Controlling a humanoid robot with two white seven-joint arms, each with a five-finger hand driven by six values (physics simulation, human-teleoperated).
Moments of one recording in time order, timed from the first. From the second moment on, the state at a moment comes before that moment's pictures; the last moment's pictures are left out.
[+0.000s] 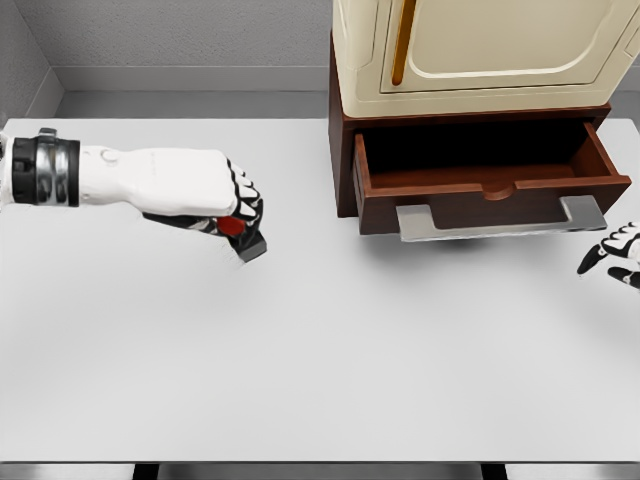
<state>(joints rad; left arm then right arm) -0.94 0.87 -0.89 -1.71 -0.12 -0.61 -0.61 0.25 -0.91 -0.33 -1.76 0.18 -0.61 0.61</state>
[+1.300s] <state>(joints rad) -1.13 0.21 -0.76 -1.35 -0.36 -0.61 -0.61 0.26 -0.94 -0.32 -1.76 0.18 -0.61 0.61</state>
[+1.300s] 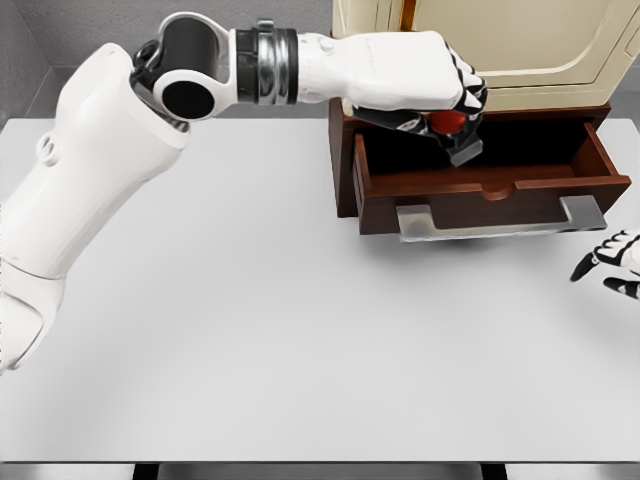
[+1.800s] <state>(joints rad) -1.09 0.08 -0.74 -1.30 -0.64 -0.61 -0.61 0.26 -0.94 -0.31 -1.76 0.15 -0.61 0.61</state>
